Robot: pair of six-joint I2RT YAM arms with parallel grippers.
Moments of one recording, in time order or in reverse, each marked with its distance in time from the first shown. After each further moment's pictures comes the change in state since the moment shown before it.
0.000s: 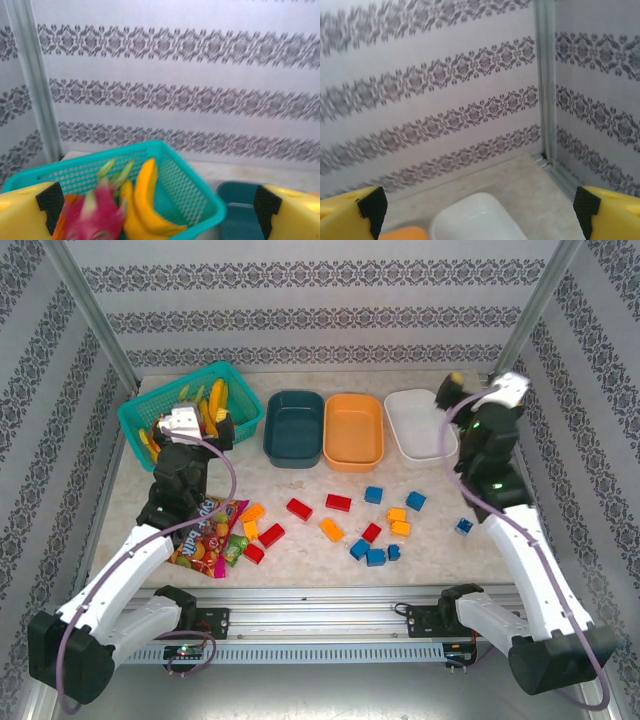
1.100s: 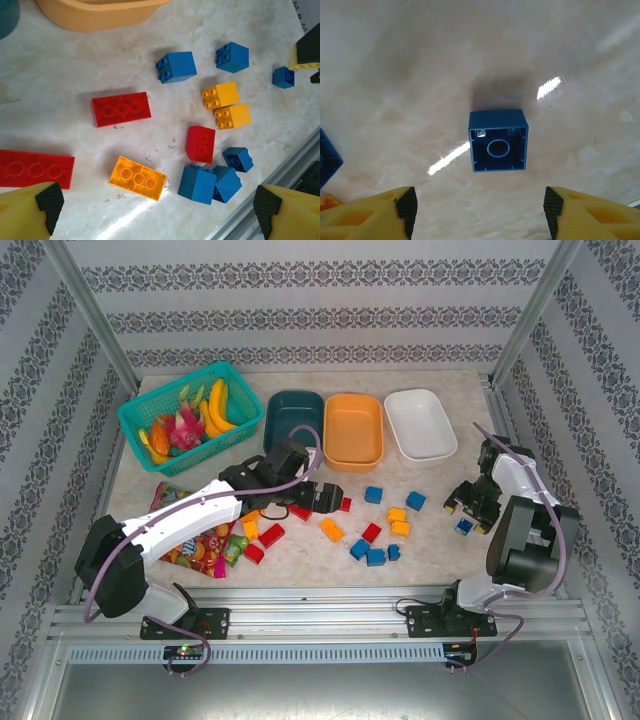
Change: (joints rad) left arm -0.422 0.505 0.341 -0.658 0.684 -0.394; right arm -0.456 0.556 -0.089 -0.932 -0.483 0.100
